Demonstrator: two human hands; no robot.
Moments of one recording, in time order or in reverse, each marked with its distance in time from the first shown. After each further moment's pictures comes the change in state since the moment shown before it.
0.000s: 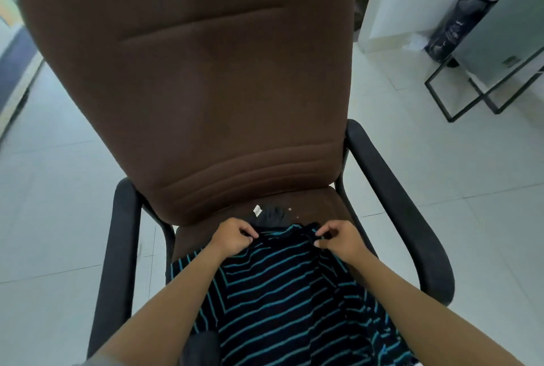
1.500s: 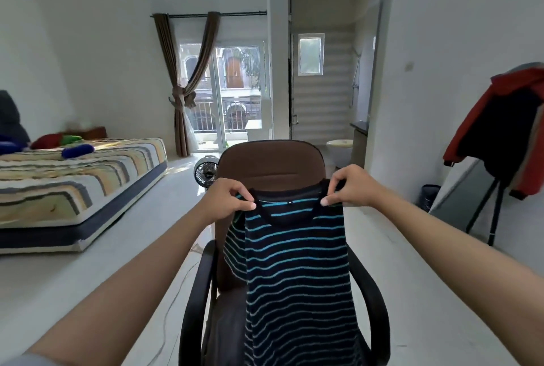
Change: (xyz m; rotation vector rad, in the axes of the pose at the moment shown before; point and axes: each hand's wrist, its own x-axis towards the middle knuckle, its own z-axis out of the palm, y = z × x) left_hand -0.516 0.127 -0.091 -0.125 0.709 0.676; right_hand -0.424 -0.258 -0.195 -0.376 0.218 -0.865
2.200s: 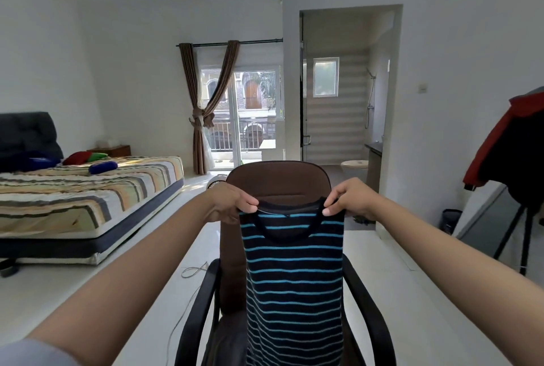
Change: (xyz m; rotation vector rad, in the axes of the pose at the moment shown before) left_hand 0.018 0.064 -0.005 -0.268 -0.083 -0.456; right_hand 0.006 -0.004 -0.030 0.332 -0.071 0.206
